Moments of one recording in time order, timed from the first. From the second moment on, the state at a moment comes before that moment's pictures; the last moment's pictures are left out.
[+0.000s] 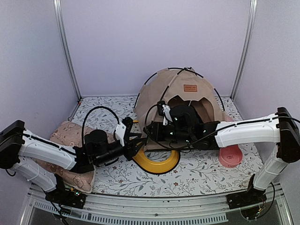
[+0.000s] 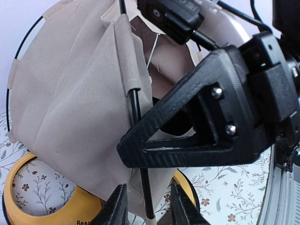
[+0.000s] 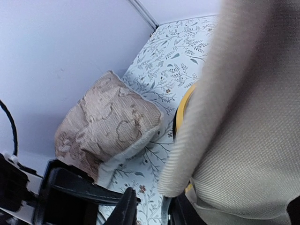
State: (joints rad) left arm -1.07 1.39 0.48 0.79 -0.19 -0.15; right arm 1.07 1.64 1.07 0.18 0.09 0.73
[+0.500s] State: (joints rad) left arm -1.05 1.39 0.53 0.71 -0.15 -0.17; right arm 1.07 1.61 1.09 0.10 0.07 0.76
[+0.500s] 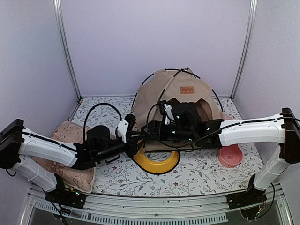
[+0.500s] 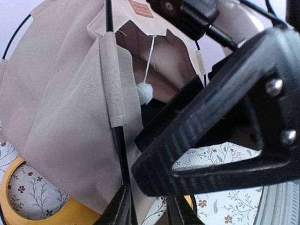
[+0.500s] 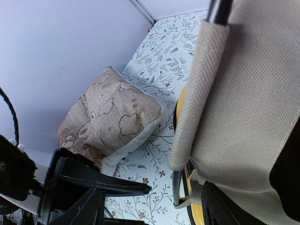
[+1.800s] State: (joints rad) left arm -0.98 1.43 0.74 0.42 -0.21 -0.22; right arm 0.84 1.63 1.01 0.29 -0.23 0.56
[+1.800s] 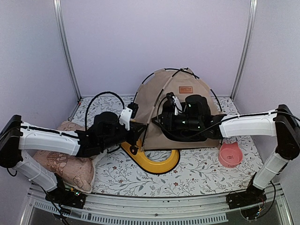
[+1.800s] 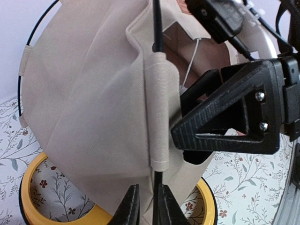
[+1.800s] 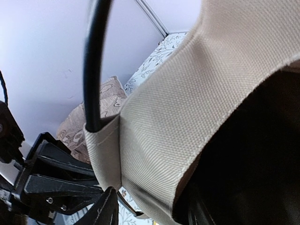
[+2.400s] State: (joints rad) left arm -0.95 1.49 0.75 0.38 -0.14 -0.21; right arm 0.83 1.66 1.04 0.31 -0.27 0.59
